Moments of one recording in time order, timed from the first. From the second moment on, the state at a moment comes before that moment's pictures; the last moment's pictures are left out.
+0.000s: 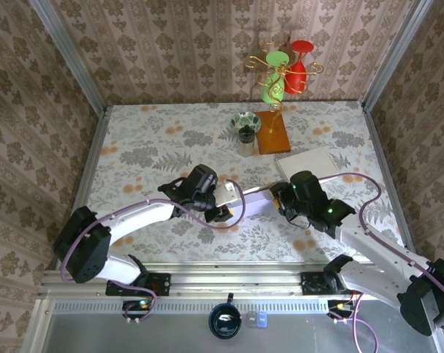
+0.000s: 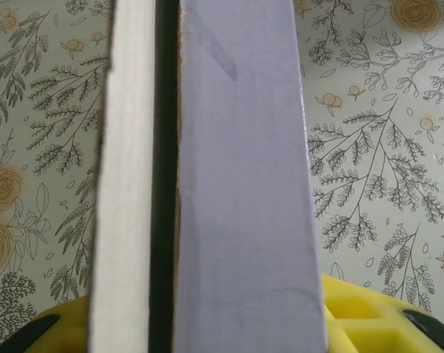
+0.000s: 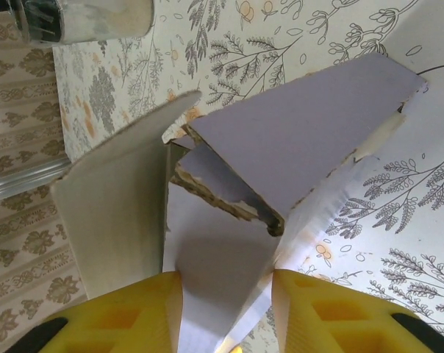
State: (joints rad) left arm -0.84 1.41 0.83 -0.32 0.36 0.44; right arm 0.55 0.98 0.62 -0.36 -0.04 1.59
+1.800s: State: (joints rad) left arm -0.77 1.29 0.82 -0.50 0.35 0.56; right arm 0.30 1.15 1.02 -0.82 -0.37 0.04
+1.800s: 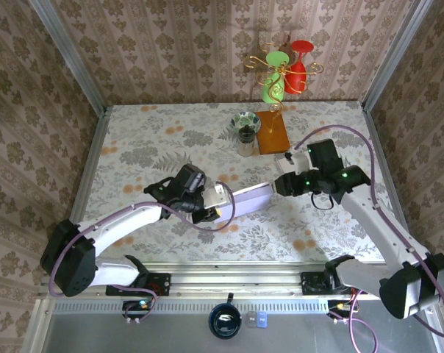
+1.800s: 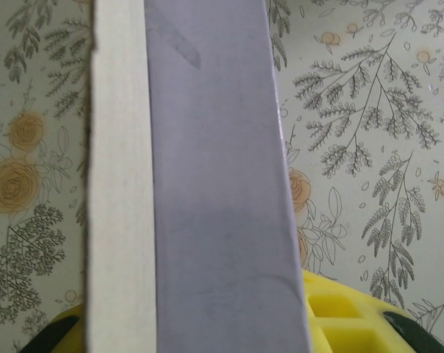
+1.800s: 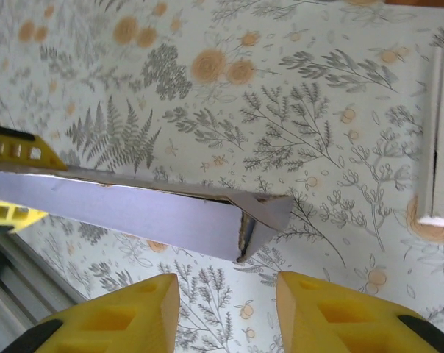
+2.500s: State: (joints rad) left arm -0.73 1.29 0.81 -0.51 0.40 0.57; right arm 0.33 1.30 1.09 -0.83 -0.35 -0.13
